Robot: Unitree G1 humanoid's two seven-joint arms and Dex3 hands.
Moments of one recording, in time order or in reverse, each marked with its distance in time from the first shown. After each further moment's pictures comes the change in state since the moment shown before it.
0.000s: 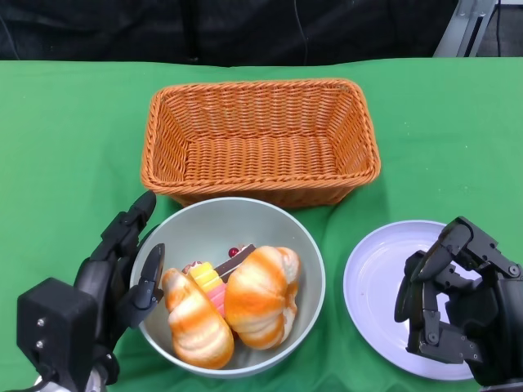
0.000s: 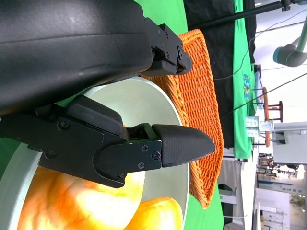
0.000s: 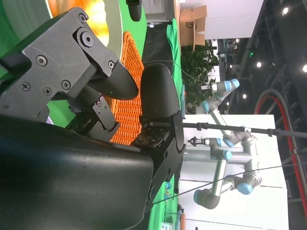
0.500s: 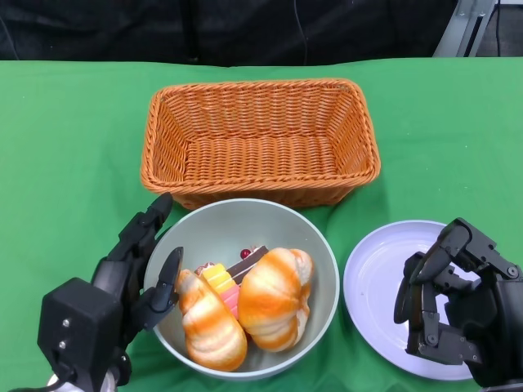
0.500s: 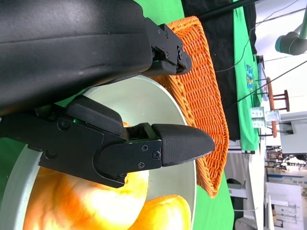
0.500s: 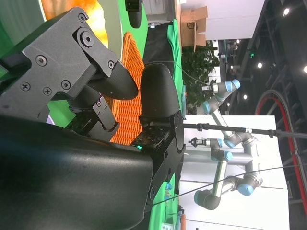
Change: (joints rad) left arm 0.018 -0.006 -0.042 -0.050 0.067 0.023 0.037; right arm 0.000 -0.001 0.000 0.006 -0.001 -0.006 0.005
